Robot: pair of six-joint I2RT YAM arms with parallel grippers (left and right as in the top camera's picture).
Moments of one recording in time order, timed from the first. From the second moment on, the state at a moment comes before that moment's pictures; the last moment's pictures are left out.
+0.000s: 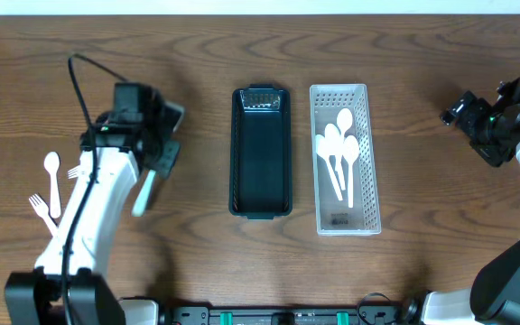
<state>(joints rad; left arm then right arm) -0.06 1.49 1.13 -0.84 -0.03 0.33 -0.36 1.62 1.32 -0.88 -0.24 0.40</state>
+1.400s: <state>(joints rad) -0.46 1.48 1.42 -0.77 -0.04 -0.10 -0.36 1.62 1.32 -0.99 -0.26 0.38</state>
